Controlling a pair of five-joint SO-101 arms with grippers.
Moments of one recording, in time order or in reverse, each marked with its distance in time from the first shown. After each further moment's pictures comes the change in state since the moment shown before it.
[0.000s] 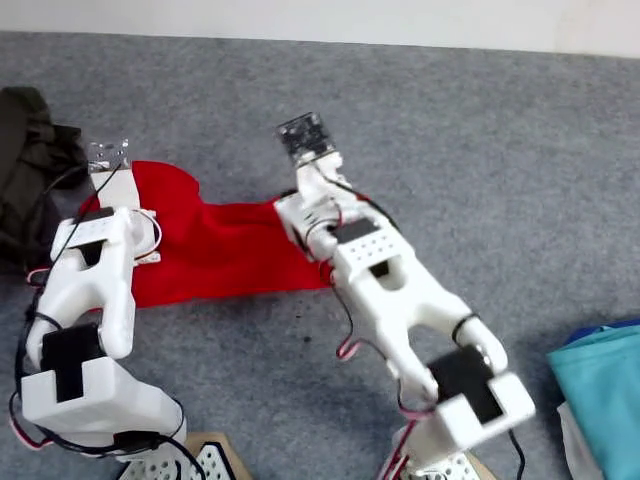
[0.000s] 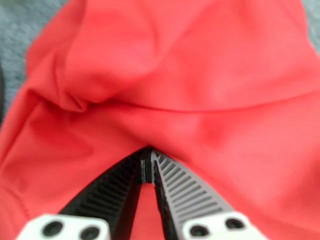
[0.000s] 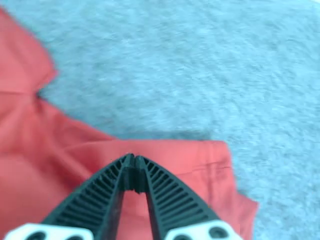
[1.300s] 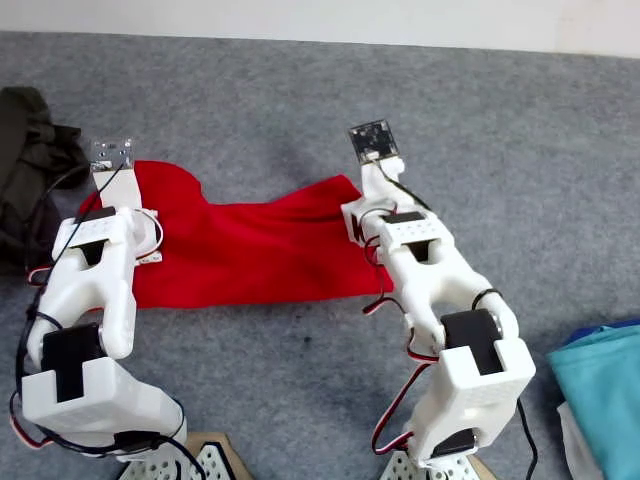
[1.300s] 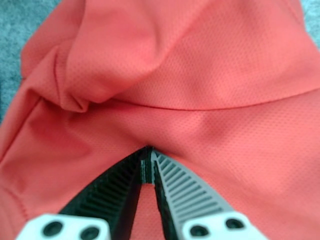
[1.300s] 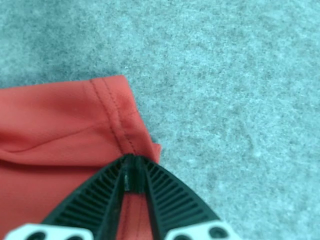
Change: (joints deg) left arm 0.2 0.0 0.0 0.0 0.1; right arm 14.2 8.7 0.2 1.0 4.4
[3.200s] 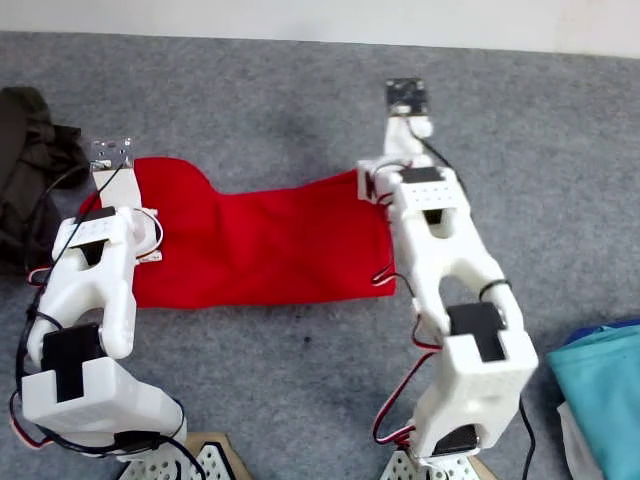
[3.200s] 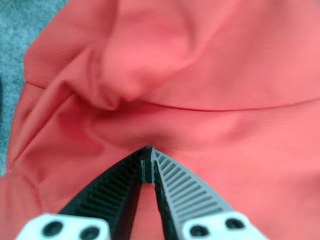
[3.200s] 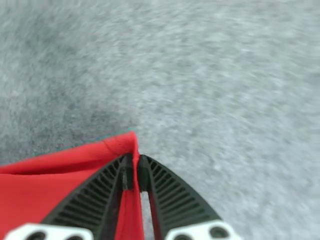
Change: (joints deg) left arm 0.0 0.0 0.0 -0.7 0.0; right arm 4.2 1.1 -19.8 18.8 -11.9
